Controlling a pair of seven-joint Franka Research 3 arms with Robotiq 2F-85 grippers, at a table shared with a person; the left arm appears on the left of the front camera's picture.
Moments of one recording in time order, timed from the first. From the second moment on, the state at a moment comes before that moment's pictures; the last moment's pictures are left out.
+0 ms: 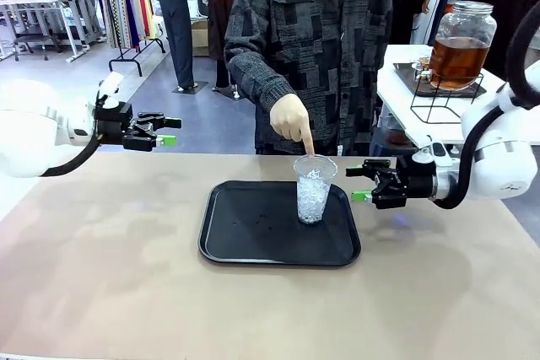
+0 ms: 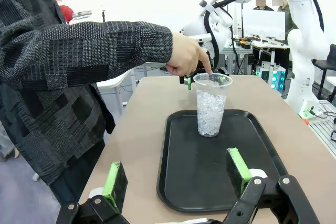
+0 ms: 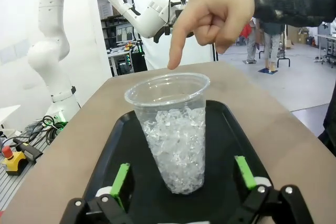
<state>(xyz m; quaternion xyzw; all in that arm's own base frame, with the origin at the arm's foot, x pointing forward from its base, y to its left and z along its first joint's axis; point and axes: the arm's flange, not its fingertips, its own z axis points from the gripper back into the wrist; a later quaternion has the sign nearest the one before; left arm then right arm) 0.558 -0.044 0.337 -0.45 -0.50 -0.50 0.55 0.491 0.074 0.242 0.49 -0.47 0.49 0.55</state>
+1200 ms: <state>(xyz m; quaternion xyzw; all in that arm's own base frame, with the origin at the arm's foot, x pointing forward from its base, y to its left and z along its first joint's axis) 0.558 -0.044 0.337 -0.45 -0.50 -0.50 0.55 0.489 0.124 0.226 0.50 -0.46 0.51 0.53</state>
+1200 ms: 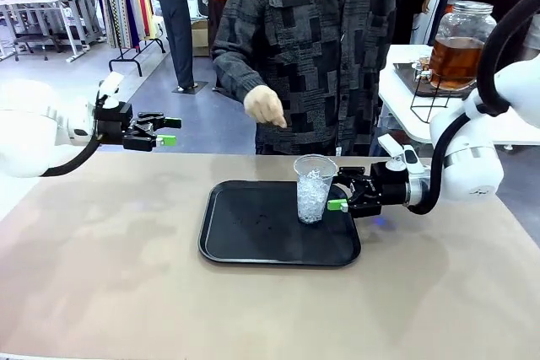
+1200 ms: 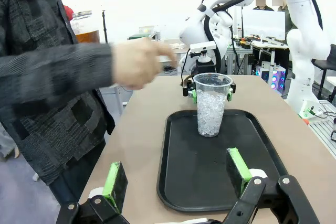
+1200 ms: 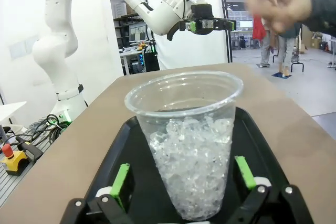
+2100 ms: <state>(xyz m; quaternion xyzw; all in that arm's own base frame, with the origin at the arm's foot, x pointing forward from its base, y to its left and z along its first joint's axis) 0.558 -0.044 0.337 -0.45 -0.50 -0.50 0.55 0.496 0.152 0.224 0.52 -0.45 0.51 0.52</state>
